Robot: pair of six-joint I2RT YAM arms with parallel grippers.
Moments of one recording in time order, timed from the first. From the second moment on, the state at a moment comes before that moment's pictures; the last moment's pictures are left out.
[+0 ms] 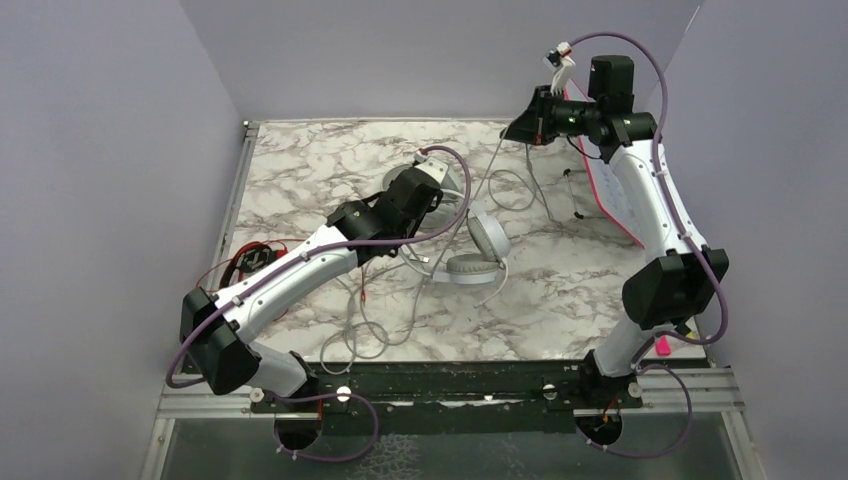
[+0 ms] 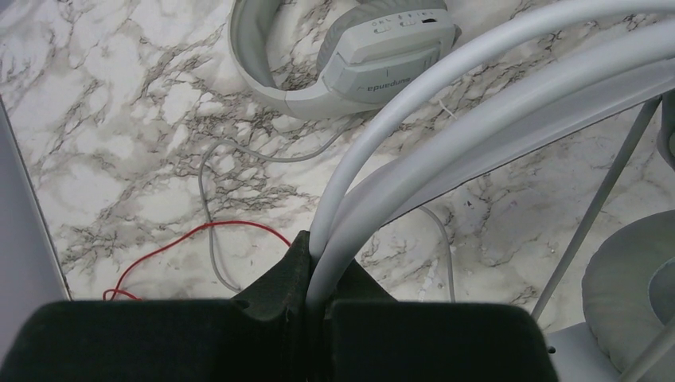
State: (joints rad) left arm -0.84 1.41 1.34 -0.72 -0.46 -0.09; right arm 0.13 1.70 1.82 -0.60 -0.83 0.12
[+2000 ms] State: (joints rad) left arm -0.66 1.76 2.22 -0.86 -0.56 -0.50; right arm 0.79 1.13 0.94 0.33 -0.29 0.56
